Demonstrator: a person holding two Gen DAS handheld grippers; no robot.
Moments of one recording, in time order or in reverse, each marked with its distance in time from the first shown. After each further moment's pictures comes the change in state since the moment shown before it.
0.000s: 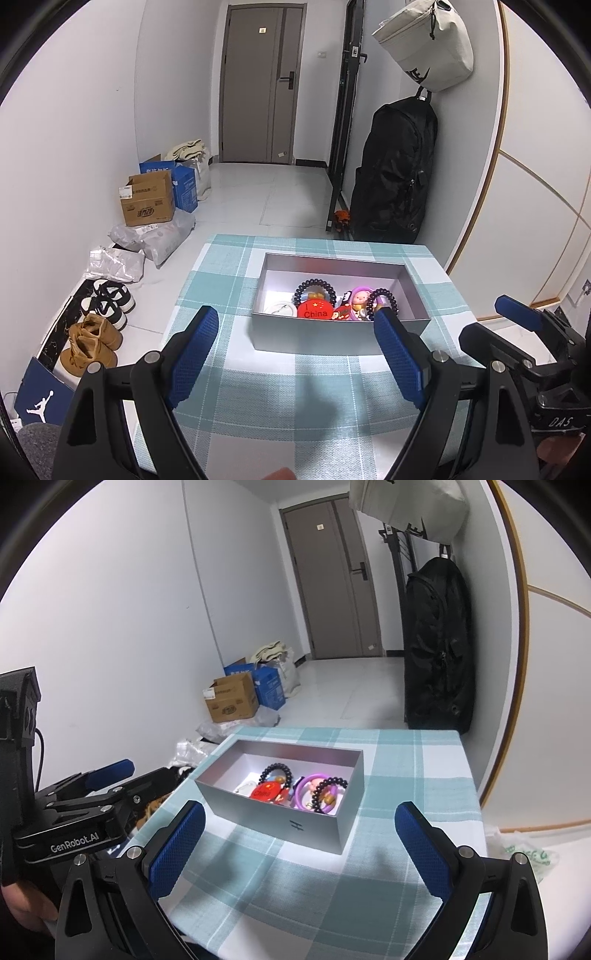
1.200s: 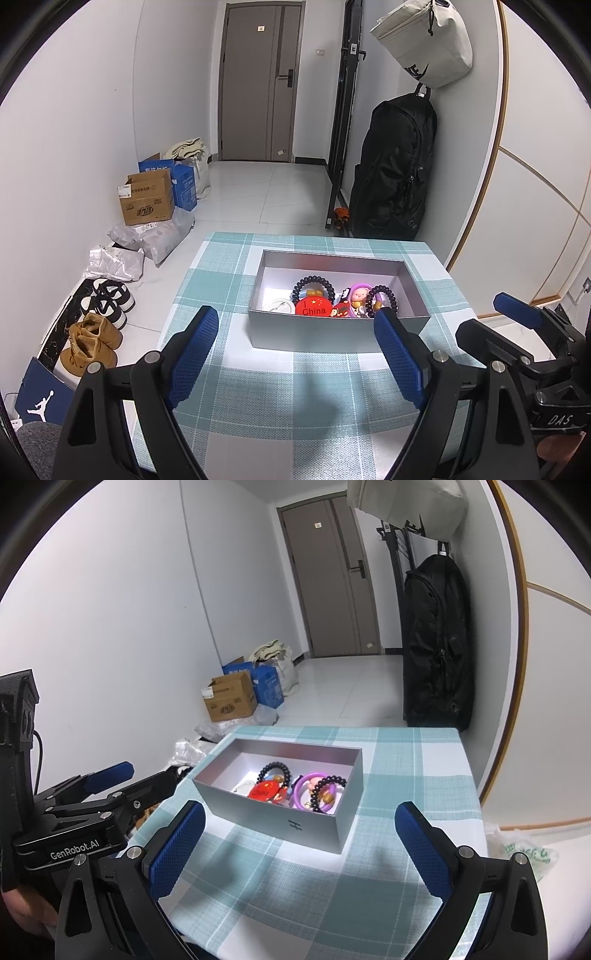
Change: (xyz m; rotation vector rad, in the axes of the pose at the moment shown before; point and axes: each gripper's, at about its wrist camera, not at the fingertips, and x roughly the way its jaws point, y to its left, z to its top) left arm 0.003 -0.004 -0.001 0.004 0.013 0.007; right arm 0.003 0.000 0.000 0.003 0.010 -0.003
